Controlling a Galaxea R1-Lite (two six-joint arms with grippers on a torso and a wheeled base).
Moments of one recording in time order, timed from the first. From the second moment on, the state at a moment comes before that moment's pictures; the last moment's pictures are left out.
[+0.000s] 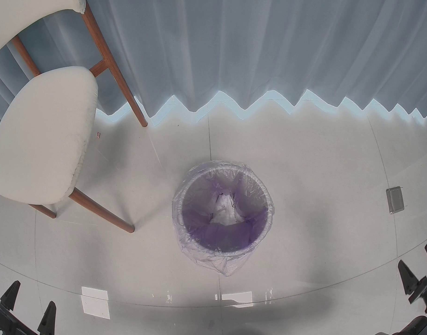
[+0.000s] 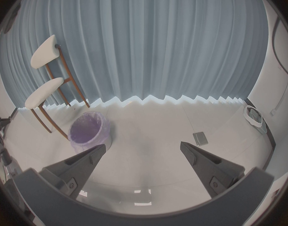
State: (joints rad) left arm 0.00 0.02 -0.02 0.04 -0.07 0.01; right arm -0.05 0.45 -0.02 -0.25 -0.08 0.00
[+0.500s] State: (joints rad) left arm 0.00 0.02 -0.02 0.04 -0.07 0.01; right arm 0.00 0.04 -0.03 0.00 -0.03 -0.01
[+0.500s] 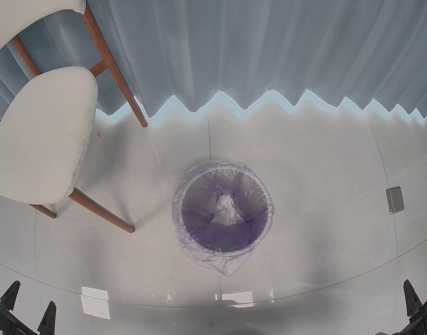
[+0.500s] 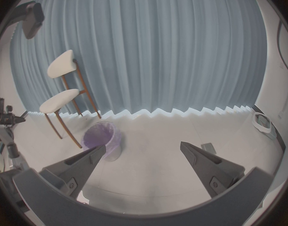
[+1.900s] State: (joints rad) left arm 0.00 0.02 -0.02 0.04 -0.07 0.02; right arm 0.00 0.01 -0.02 0.01 0.02 0.03
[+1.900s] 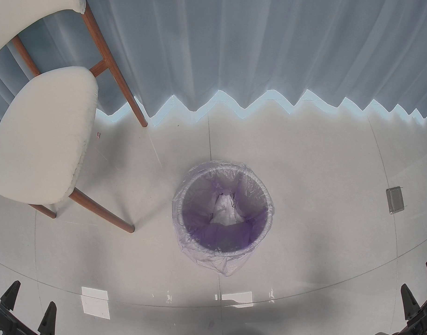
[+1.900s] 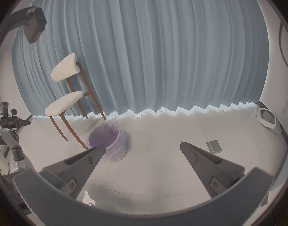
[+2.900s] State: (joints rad) left arm 0.00 0.02 -0.02 0.04 -0.07 0.03; right arm 0.00 0.01 -0.02 0.01 0.03 -0.01
